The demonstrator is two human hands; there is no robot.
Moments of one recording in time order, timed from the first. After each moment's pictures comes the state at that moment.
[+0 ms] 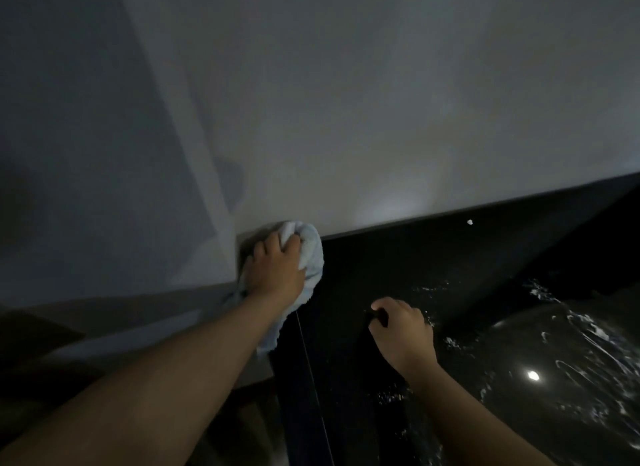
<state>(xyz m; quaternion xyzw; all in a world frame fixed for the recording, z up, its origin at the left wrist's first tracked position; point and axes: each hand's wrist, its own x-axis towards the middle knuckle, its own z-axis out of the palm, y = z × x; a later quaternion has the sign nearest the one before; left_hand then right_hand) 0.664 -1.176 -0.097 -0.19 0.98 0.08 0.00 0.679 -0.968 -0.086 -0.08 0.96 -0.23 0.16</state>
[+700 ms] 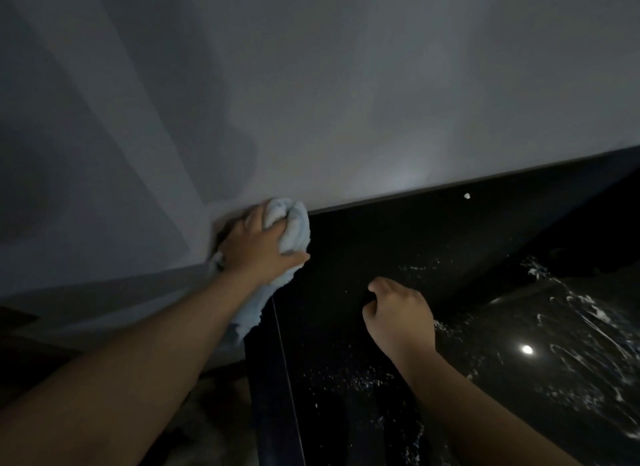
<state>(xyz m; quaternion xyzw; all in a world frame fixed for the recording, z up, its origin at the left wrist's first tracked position) 0.651 -1.169 -0.116 -0.18 0.96 0.18 -0.09 0.665 -0.946 -0.113 -0.18 0.97 -0.15 0.02</state>
